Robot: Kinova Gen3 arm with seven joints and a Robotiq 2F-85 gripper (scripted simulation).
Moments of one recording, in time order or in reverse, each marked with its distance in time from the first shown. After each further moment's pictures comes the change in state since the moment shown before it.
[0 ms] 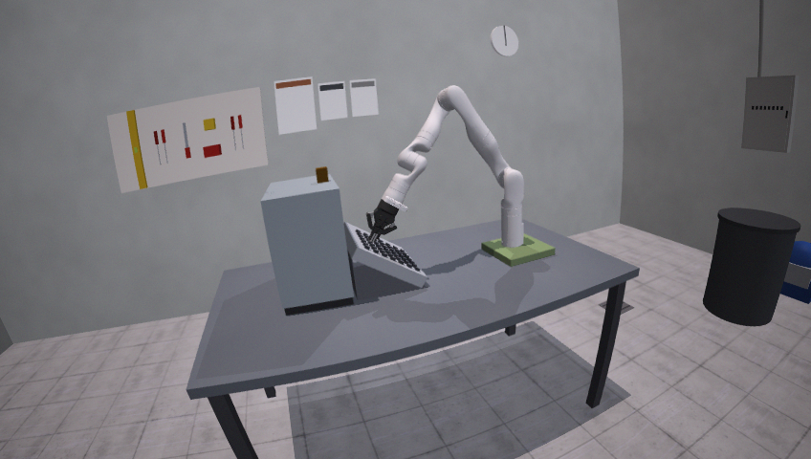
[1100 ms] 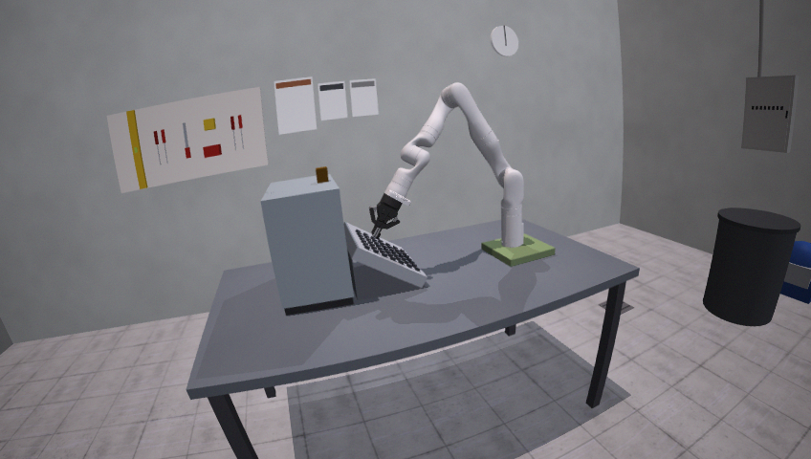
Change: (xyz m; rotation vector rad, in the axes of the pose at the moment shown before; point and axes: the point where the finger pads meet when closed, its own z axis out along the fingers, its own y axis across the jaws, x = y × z) arm 0.000 0.000 -0.024 0.000 0.000 0.000
